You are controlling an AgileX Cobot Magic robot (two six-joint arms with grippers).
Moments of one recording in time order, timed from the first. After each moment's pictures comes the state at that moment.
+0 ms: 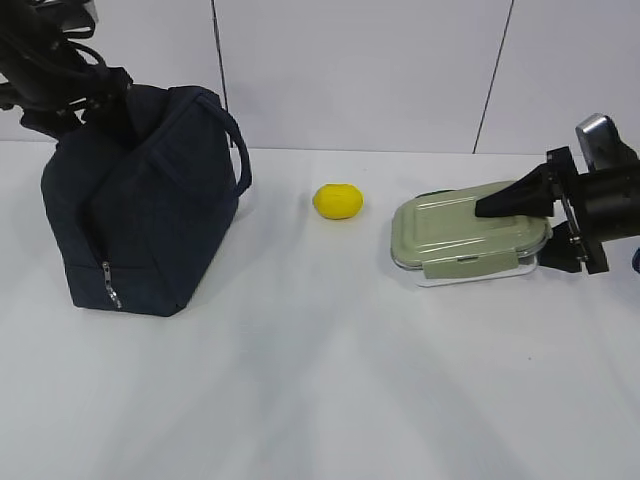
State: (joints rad) left arm -0.07 2.07 -1.84 -0.30 1.10 0.16; right arm -0.22 1.99 -1.14 1.27 1.13 -0.86
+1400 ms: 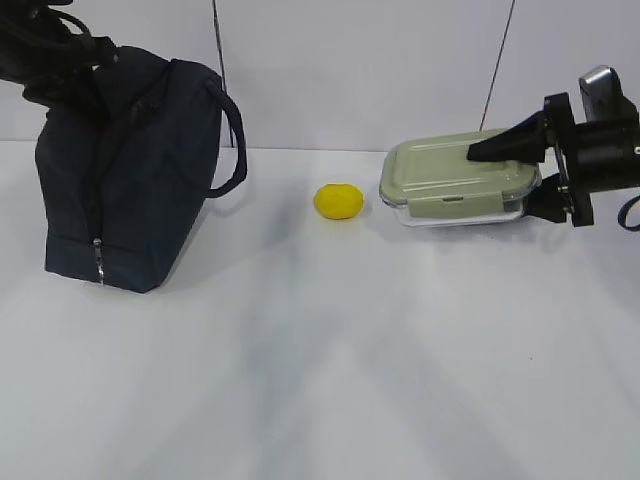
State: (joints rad) left arm -0.07 2.00 -1.84 -0.31 1.13 0.16; right arm -0.19 1.97 -1.22 1.37 1.13 -0.82
